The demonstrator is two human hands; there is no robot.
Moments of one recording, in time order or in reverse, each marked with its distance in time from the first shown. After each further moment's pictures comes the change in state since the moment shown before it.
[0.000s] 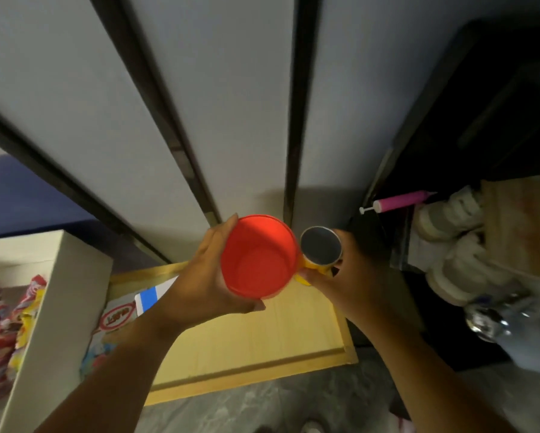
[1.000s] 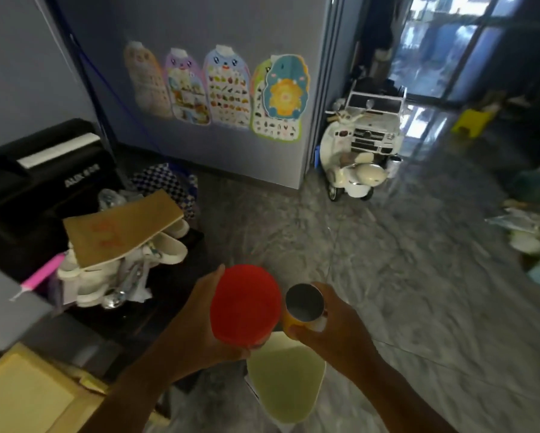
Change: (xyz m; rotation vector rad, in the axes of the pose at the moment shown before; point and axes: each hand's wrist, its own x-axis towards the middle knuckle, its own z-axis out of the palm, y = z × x) left_hand -0.162 0.343 0.320 -0.023 -0.759 0.654; right_hand -0.490 0.098 -0.309 -0.073 0.723 0.481
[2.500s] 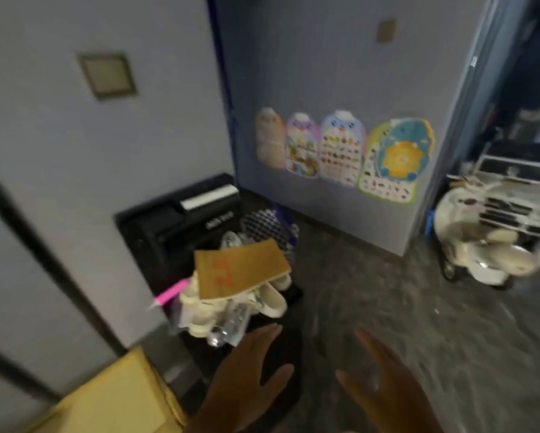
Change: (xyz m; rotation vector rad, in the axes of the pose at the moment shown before) left_hand -0.010 -0.063 -0.048 0.410 0.373 -0.122; right_hand 0.090 -0.055 0.055 -0.099 -0.121 -0.279
